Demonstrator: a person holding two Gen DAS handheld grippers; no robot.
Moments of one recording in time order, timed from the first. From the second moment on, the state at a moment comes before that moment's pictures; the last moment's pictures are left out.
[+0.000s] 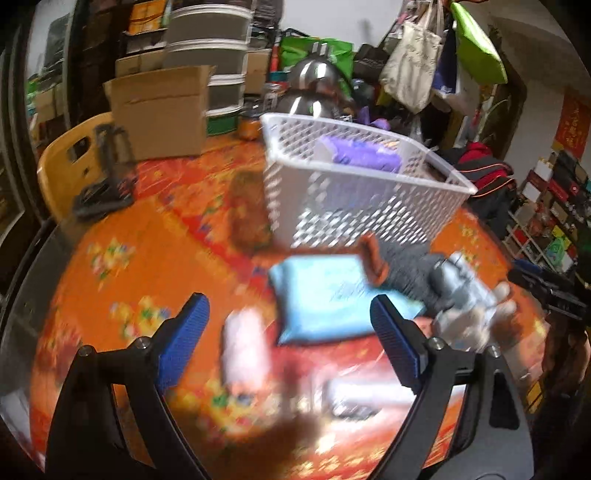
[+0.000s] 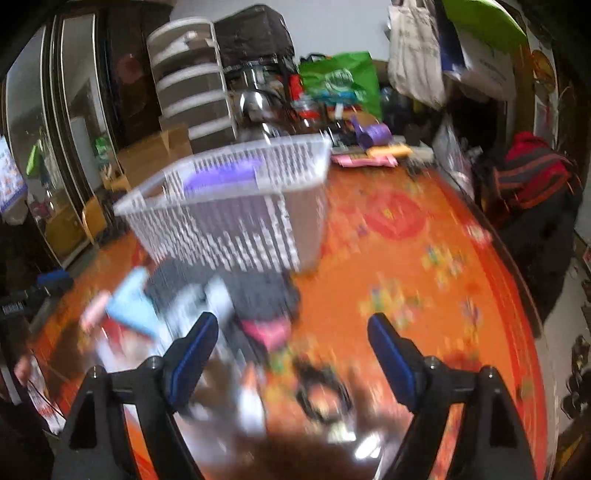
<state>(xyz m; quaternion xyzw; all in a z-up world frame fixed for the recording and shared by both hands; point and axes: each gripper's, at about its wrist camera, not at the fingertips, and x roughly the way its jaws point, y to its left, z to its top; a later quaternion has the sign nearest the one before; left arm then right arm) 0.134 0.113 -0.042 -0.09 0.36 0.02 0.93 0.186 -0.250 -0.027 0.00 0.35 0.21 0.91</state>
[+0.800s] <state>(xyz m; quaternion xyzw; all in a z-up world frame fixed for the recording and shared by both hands) 0.164 0.127 -0.117 -0.10 0.43 0.04 0.90 0.176 -0.253 -0.107 -0.08 0.42 0.17 0.89</state>
